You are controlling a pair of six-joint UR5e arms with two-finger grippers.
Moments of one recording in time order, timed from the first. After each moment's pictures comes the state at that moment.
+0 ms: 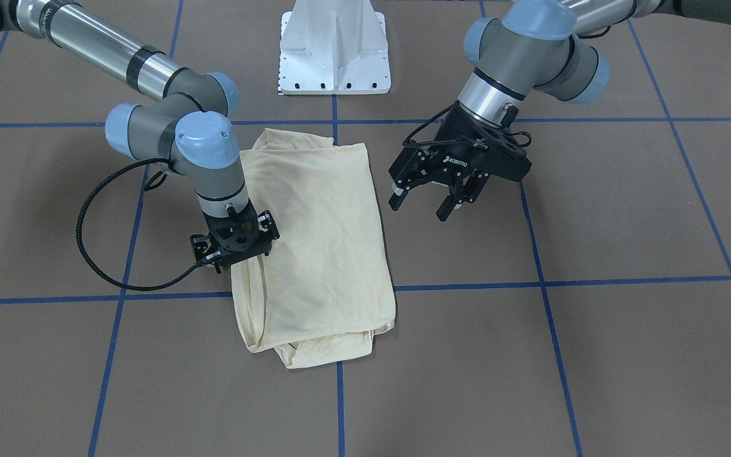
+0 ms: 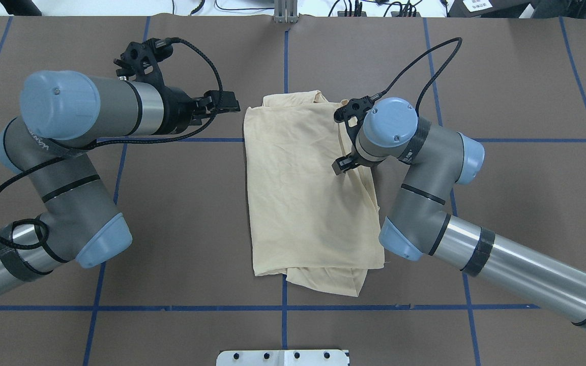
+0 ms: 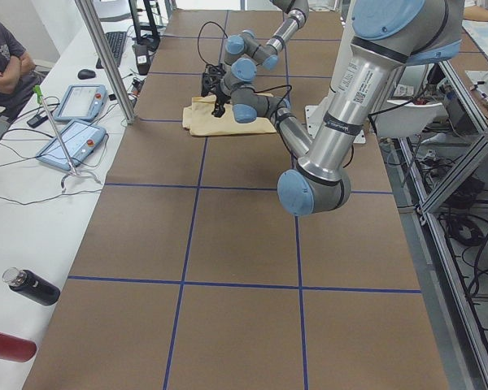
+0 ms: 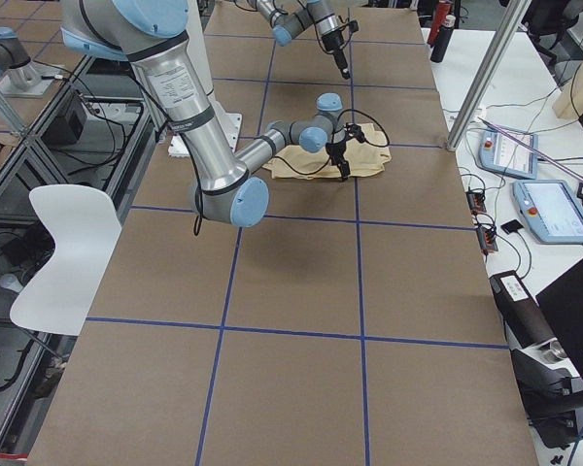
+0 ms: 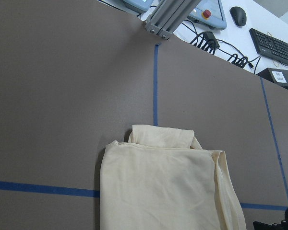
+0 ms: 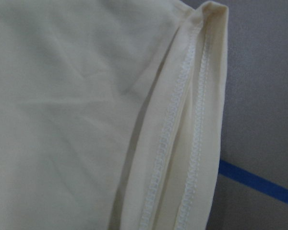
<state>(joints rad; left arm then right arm) -0.68 -2.07 -1.77 -2.20 -1.75 -1.41 0.61 -0.97 1.46 -1.31 1.76 0.71</state>
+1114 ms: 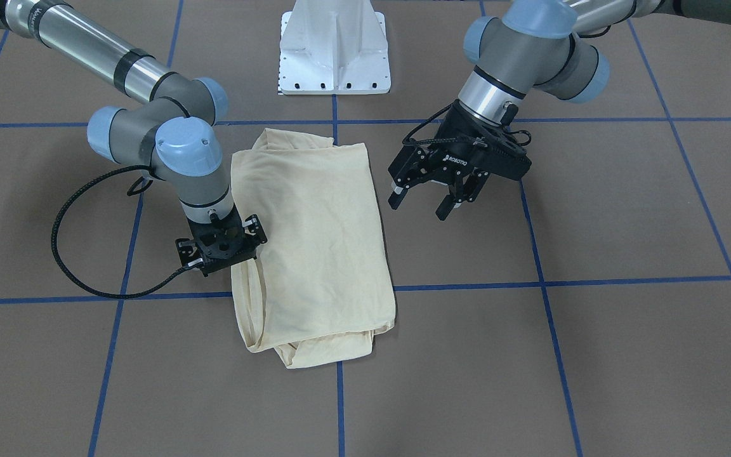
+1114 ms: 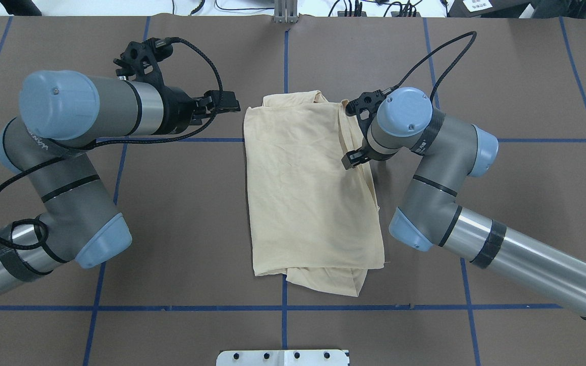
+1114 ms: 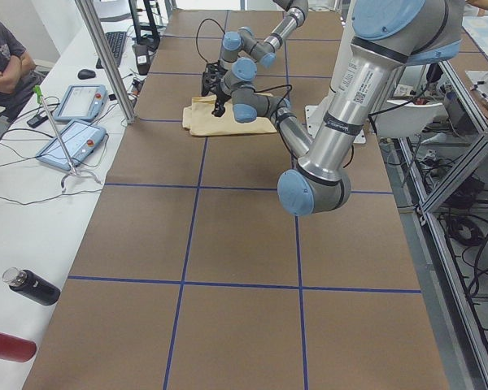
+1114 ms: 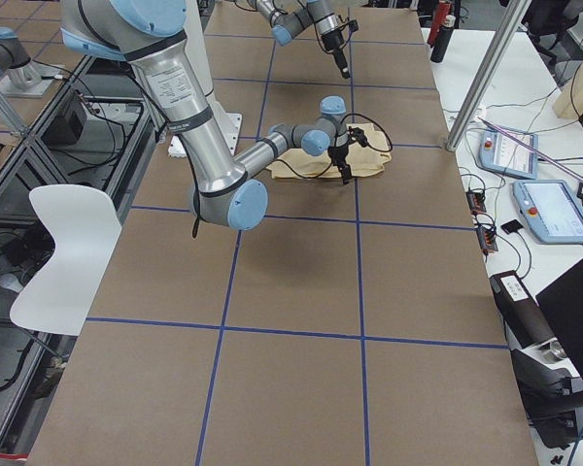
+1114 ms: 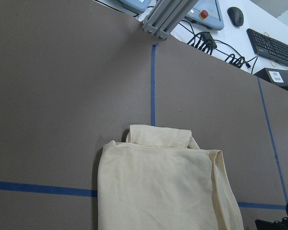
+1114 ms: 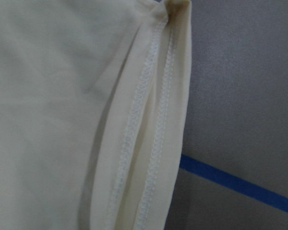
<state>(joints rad) -0.68 -2.07 -1.78 -2.20 -1.75 -1.41 0.65 -1.00 1.46 -1.31 1.82 0.71</state>
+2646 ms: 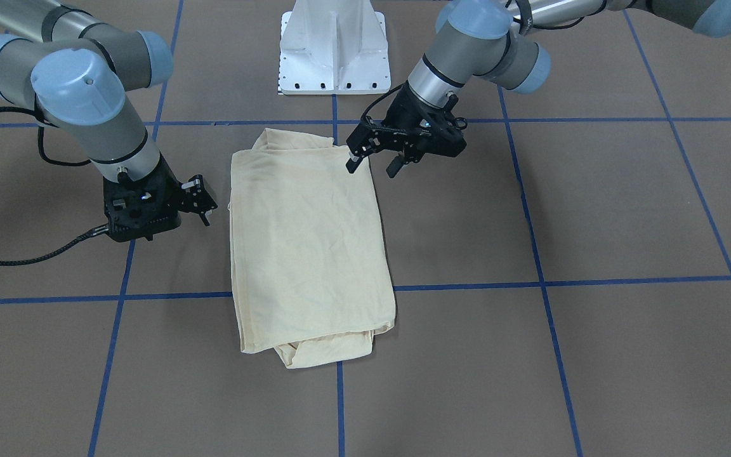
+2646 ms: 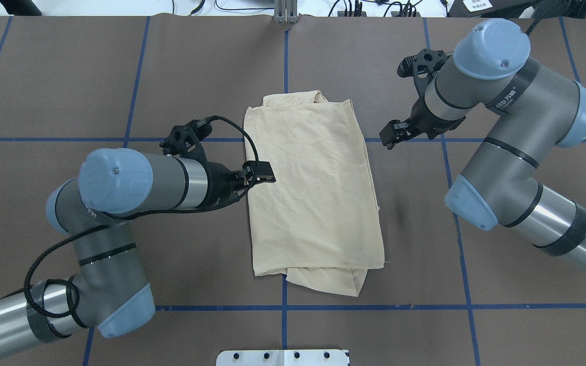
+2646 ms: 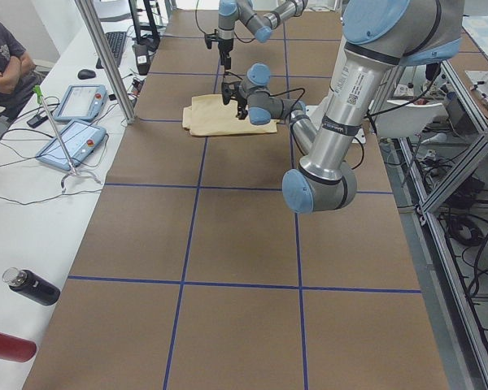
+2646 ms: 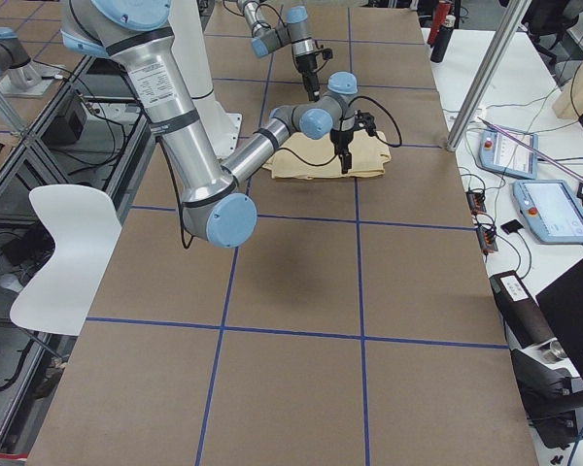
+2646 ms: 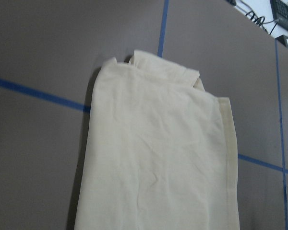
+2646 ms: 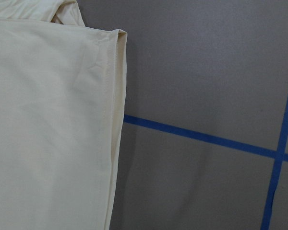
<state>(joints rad) -0.45 -2.06 -1.79 -2.21 -1.74 -1.74 0.80 -1.11 1.82 -1.58 2.04 0.77</state>
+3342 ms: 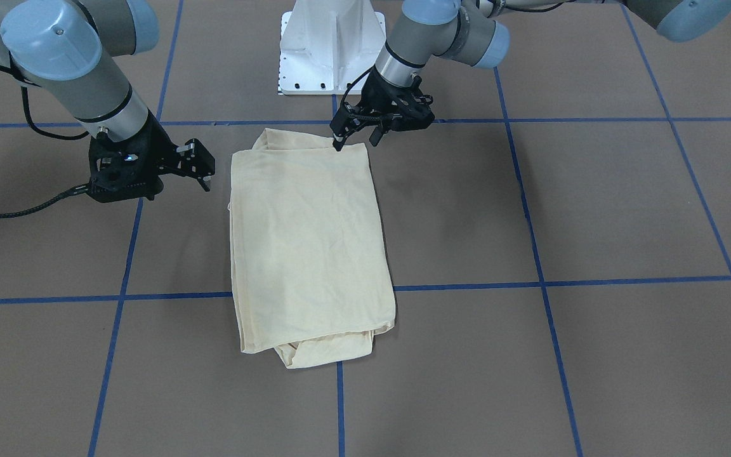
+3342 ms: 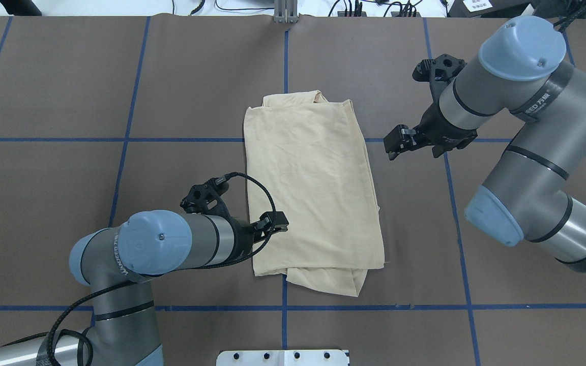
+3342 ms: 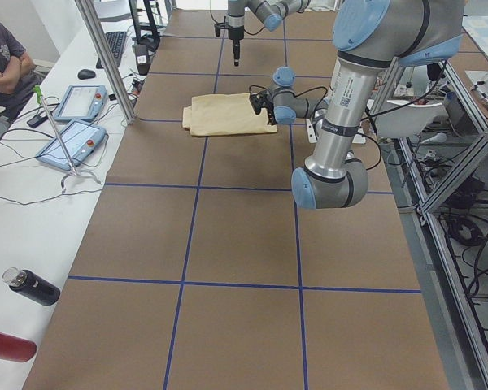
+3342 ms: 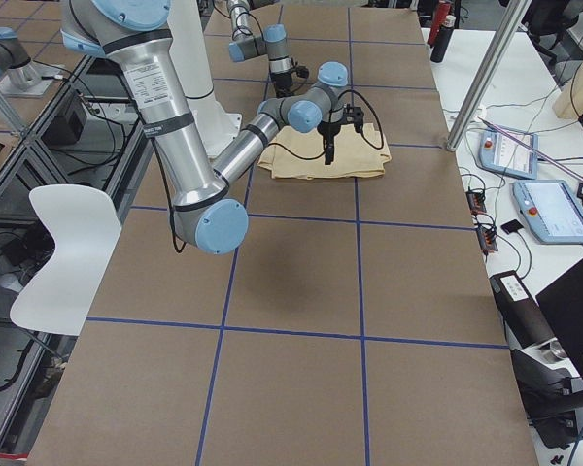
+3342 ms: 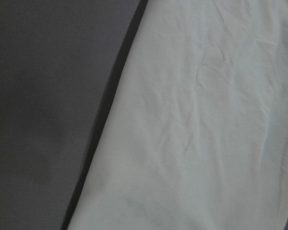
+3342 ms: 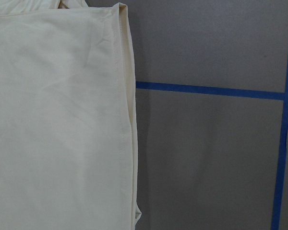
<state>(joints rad) -0.31 -2.07 -1.81 -2.00 -1.64 -1.88 0.80 -1.17 1.92 -1.60 2.13 0.91</state>
